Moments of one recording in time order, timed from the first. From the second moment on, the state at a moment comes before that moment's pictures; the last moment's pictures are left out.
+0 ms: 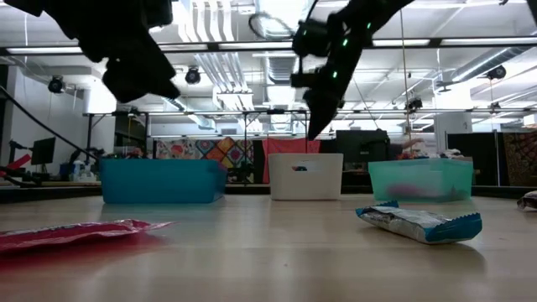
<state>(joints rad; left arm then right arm) -0.38 1.25 0.70 -0.12 -0.23 -0.62 -0.40 1.75 1.38 -0.67 0.17 -0.18</state>
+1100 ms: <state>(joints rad) -0.63 1.89 1.32 -0.70 -0.12 -1.14 0.37 1.52 1.30 -0.86 0.03 0.39</state>
